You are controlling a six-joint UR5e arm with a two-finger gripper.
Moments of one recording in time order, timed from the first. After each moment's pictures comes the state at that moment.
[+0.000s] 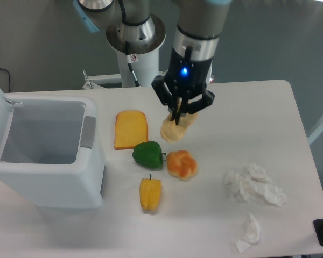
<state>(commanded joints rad) 2.53 -1.65 -1.41 -1.39 1.19 0.77</state>
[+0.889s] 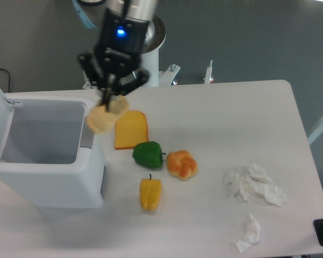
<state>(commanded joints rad) 2.29 -1.60 -1.43 -1.25 1.07 0.43</state>
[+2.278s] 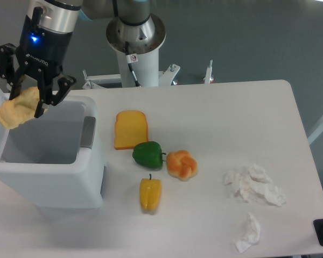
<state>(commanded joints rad) 2.17 -1.61 -1.49 -1.16 1.05 0.42</state>
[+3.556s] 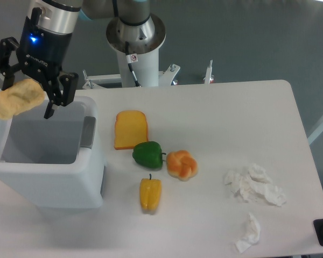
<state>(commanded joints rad) 2.17 -1.61 -1.50 -1.16 1.05 0.46</state>
